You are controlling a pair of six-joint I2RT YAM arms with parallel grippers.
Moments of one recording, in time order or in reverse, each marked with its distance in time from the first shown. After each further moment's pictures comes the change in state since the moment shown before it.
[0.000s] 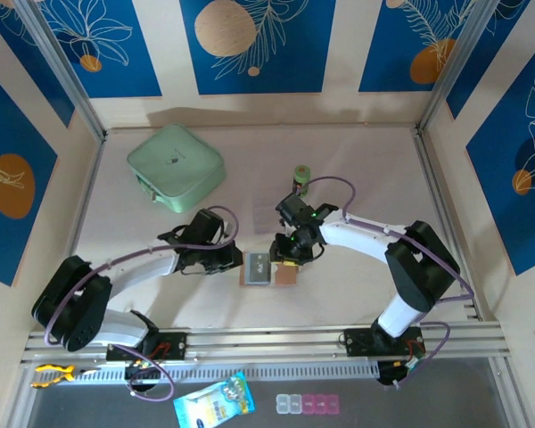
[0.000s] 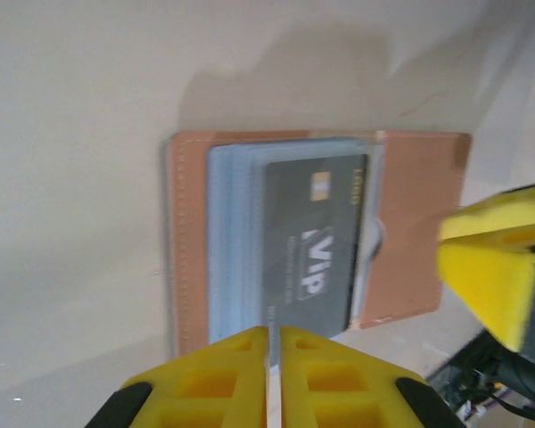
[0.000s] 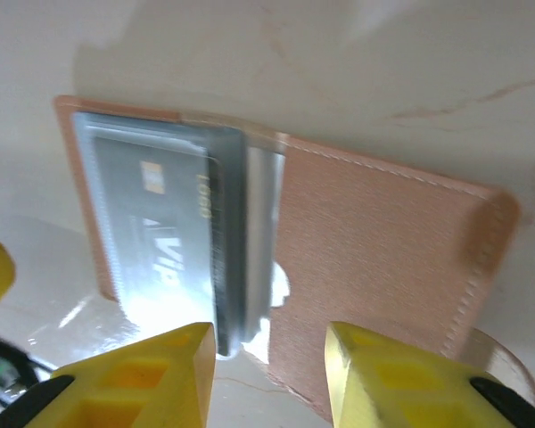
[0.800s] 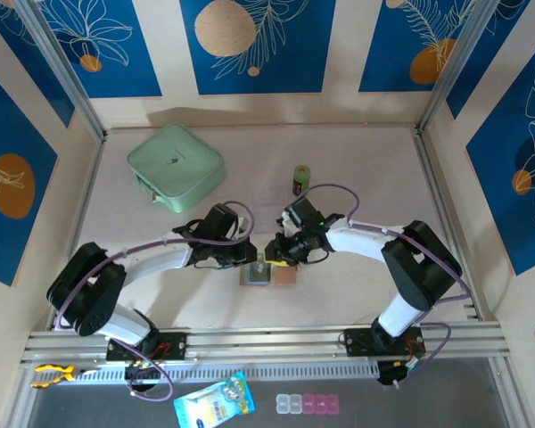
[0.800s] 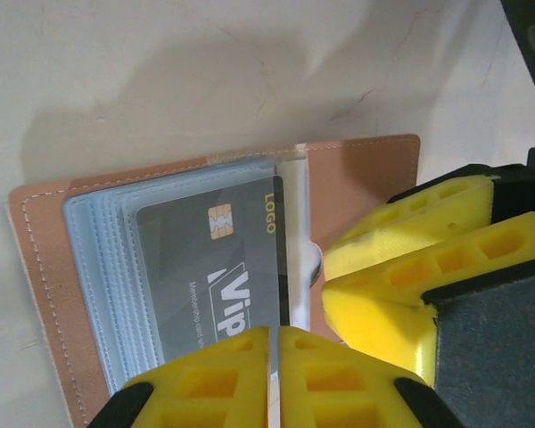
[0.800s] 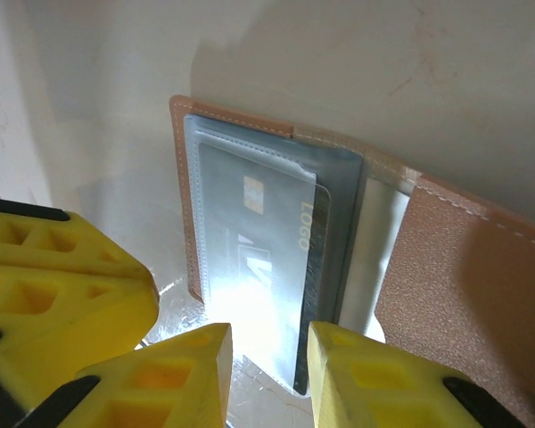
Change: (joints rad) left arm -0.069 0.120 0.078 0.062 0.000 0.009; right arm -0.052 0.000 -0.151 0.304 -0.200 0.019
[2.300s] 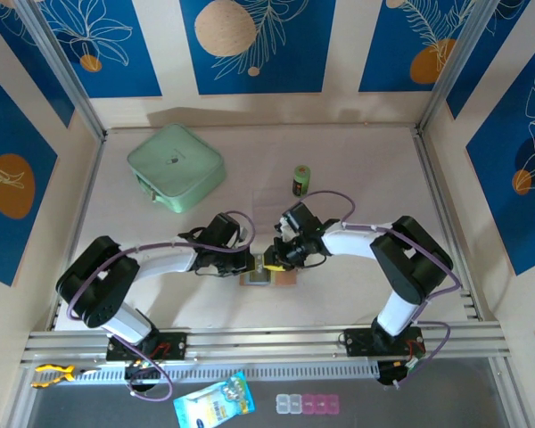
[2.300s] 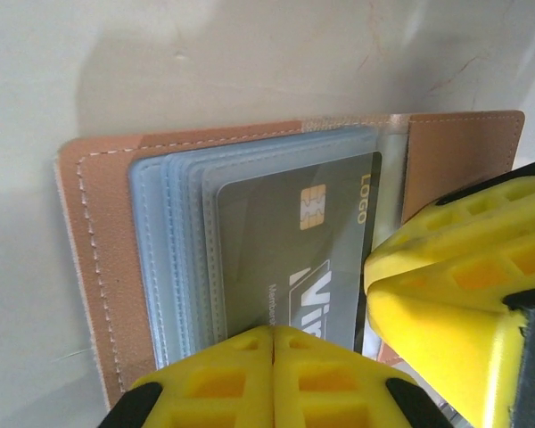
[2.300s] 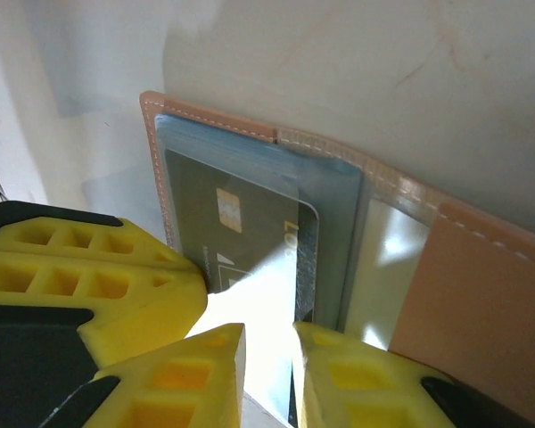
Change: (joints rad) left arm -0.011 0.053 -0.069 0.068 -0.010 -0.023; right arm 0.016 0.068 -0.028 0.101 -0.036 0.036
